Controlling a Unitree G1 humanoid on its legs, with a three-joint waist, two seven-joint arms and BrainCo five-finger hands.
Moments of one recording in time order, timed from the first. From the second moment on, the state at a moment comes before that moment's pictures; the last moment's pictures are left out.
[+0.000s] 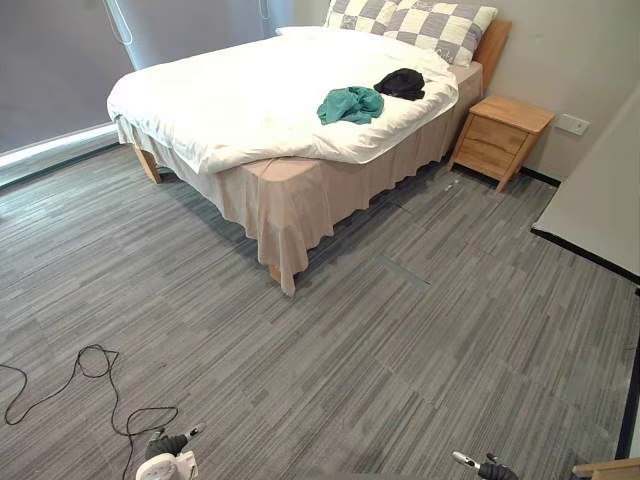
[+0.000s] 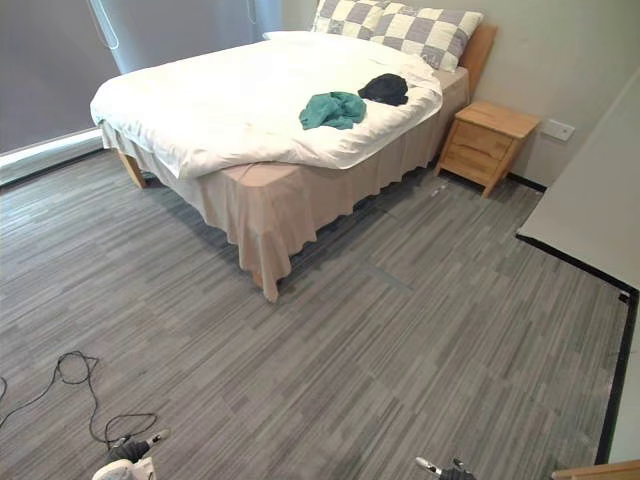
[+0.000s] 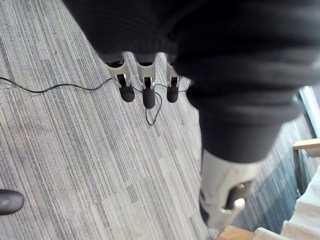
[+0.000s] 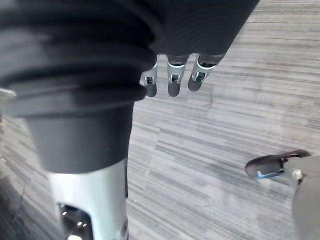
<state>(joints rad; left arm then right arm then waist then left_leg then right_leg) 0.05 0.22 0.38 1.06 -0.16 -0.06 0.13 0.08 -0.20 -0.47 1.03 0.09 -0.01 0.10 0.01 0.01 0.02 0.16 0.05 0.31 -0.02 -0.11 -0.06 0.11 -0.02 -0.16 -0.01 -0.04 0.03</state>
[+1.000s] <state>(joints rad) 0.07 0.13 0.31 1.06 -0.16 -0.07 0.13 0.09 -0.12 -0.38 1.04 0.08 0.00 0.08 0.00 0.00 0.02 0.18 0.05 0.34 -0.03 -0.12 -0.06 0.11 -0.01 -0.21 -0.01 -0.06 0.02</state>
